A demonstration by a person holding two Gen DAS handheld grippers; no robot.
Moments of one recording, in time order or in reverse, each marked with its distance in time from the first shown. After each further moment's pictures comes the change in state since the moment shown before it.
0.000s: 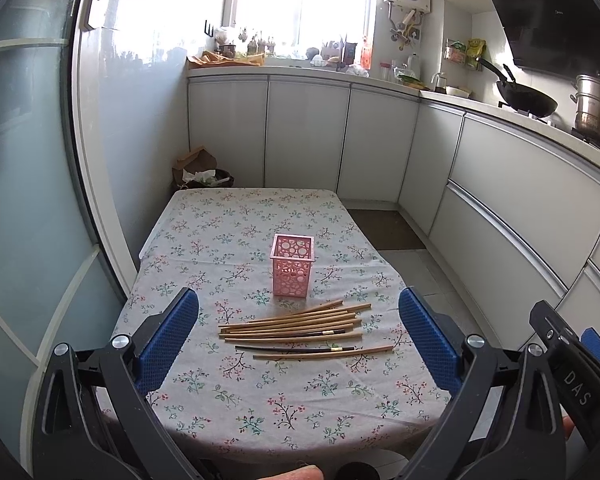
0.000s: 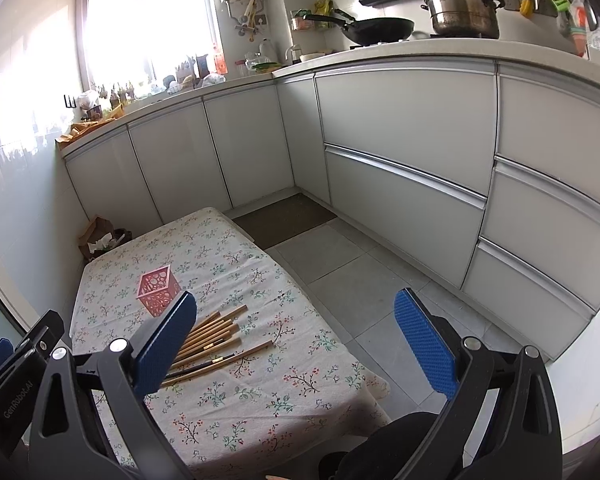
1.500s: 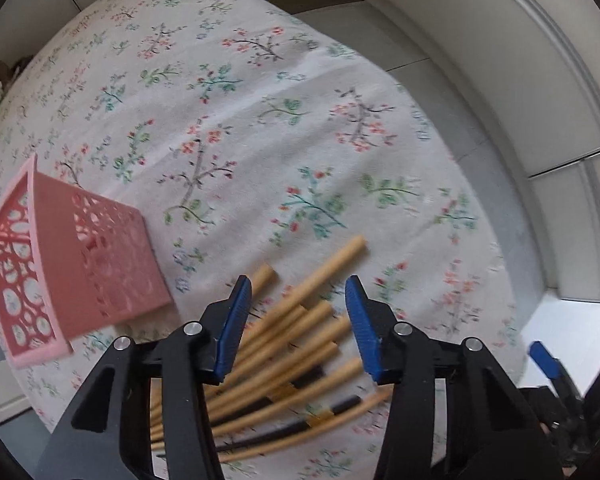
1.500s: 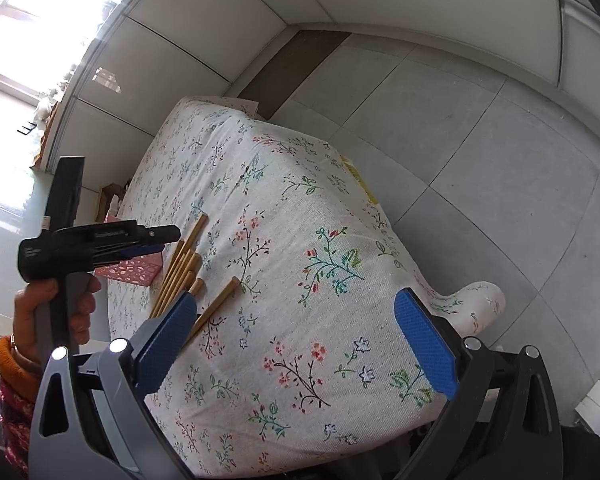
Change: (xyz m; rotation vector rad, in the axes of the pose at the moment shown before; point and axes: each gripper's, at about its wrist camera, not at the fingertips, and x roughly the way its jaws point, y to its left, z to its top) left arm 0.386 -0.097 -0.019 0.442 0.916 -0.237; right arm 0.275 -0.091 -0.101 0.420 0.592 0.298
